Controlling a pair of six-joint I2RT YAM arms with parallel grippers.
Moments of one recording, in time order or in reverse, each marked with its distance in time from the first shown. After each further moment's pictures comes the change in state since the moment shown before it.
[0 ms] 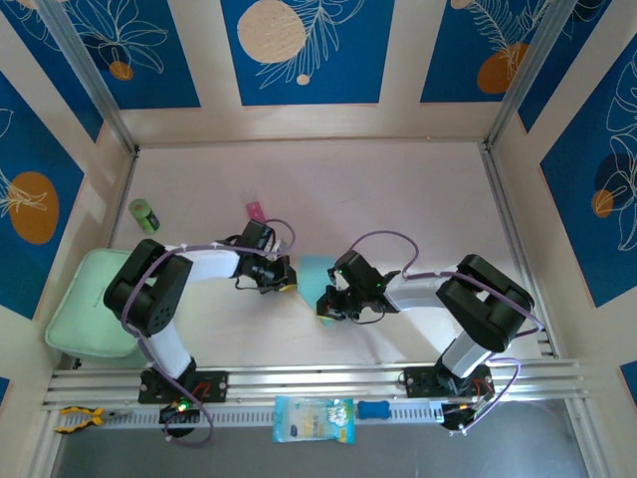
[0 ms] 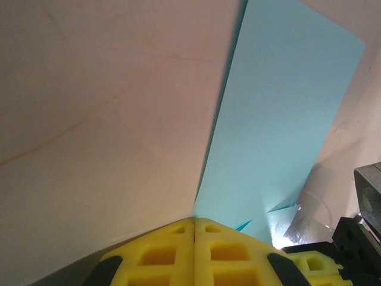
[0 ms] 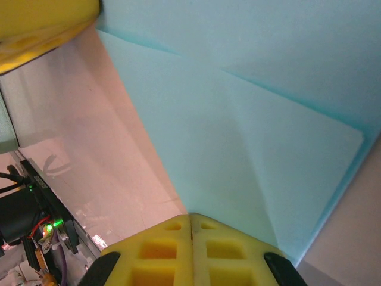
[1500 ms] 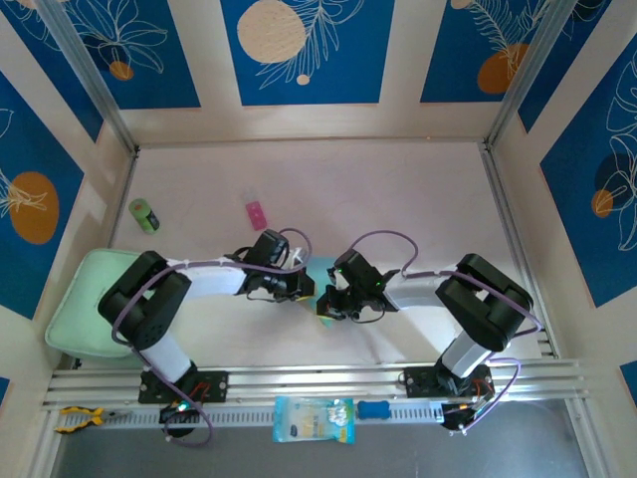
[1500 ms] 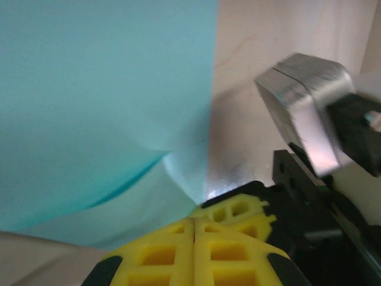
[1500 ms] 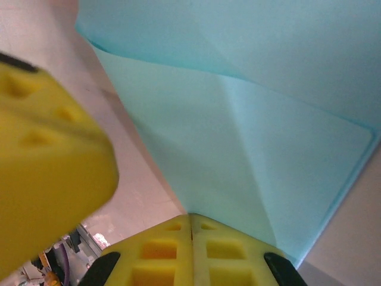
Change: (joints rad) left arm -0.180 -0.080 -0.077 0.185 0.072 -0.053; right arm -0.004 0.006 0.012 -0.014 -0.011 0.010
